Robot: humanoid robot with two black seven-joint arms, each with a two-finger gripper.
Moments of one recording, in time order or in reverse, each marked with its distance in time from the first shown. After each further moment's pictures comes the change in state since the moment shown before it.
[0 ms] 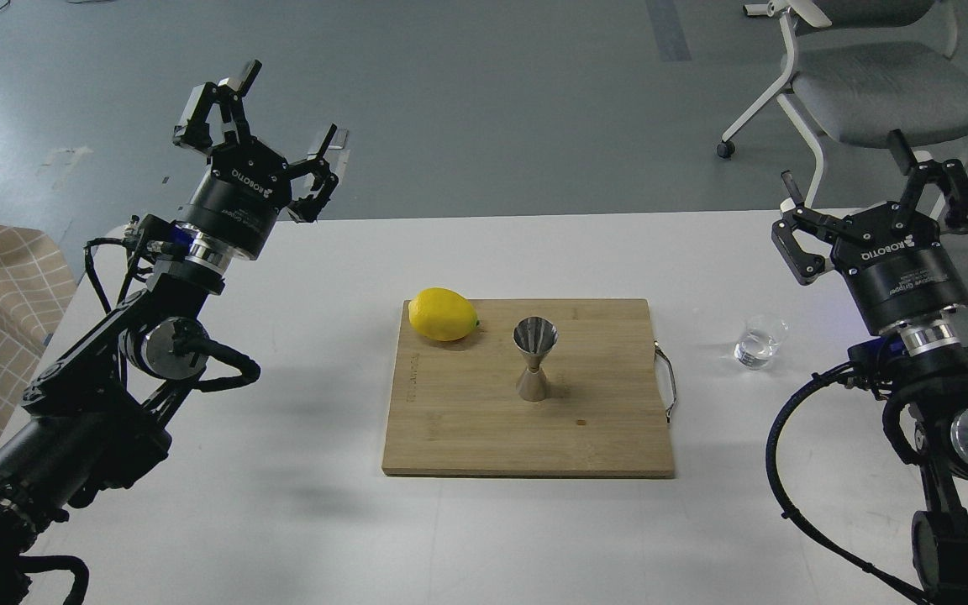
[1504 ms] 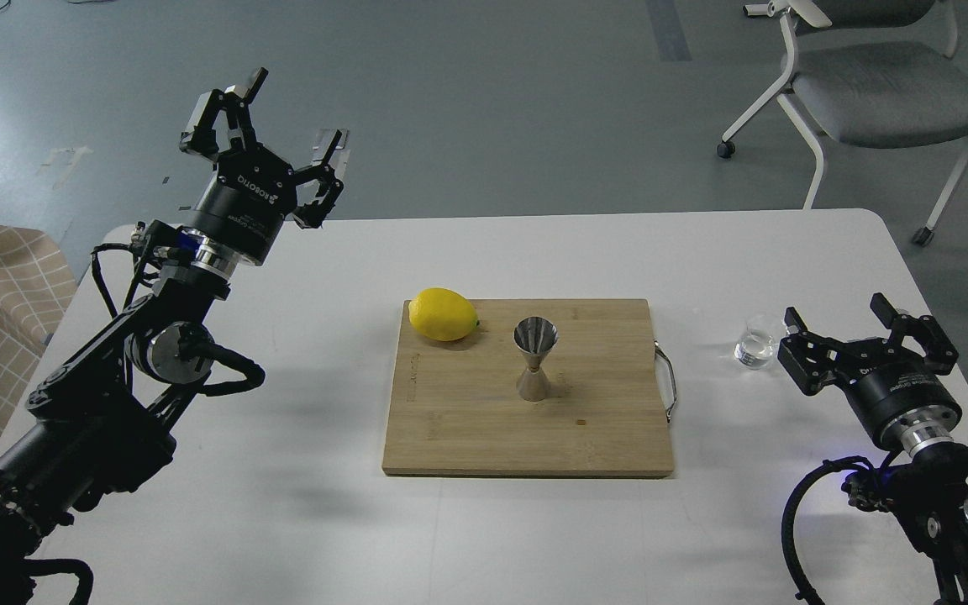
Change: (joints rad) left arm 0.004 -0.009 0.004 0.000 0.000 0.002 0.000; right arm -0.176 0.000 -0.023 0.004 0.137 -0.371 0.022
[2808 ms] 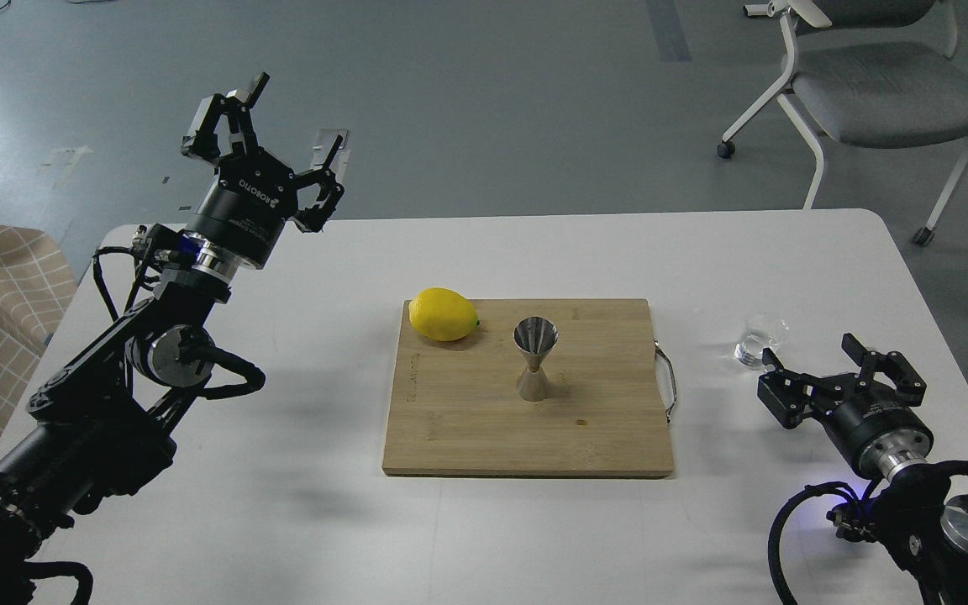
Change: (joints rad) left arm 0.006 0.000 0.002 0.000 0.000 0.000 0.000; right arm -0.011 0.000 -0.050 -0.063 -0.016 -0.054 0.001
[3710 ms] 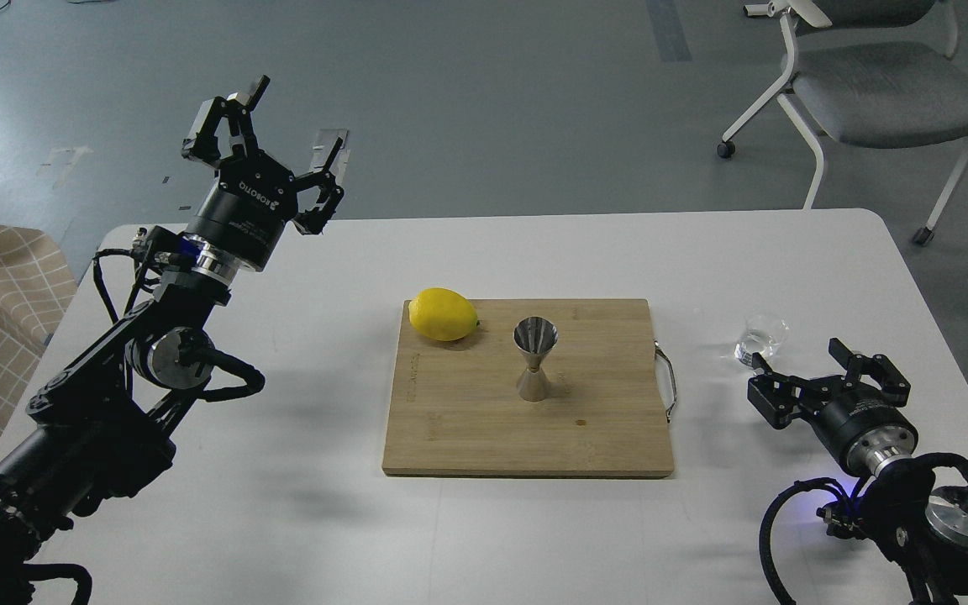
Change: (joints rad) left arm 0.005 0.001 0.002 -0.001 0.000 -0.001 0.000; right arm 0.051 0.000 -0.017 -0.074 -0.003 -0.005 0.004
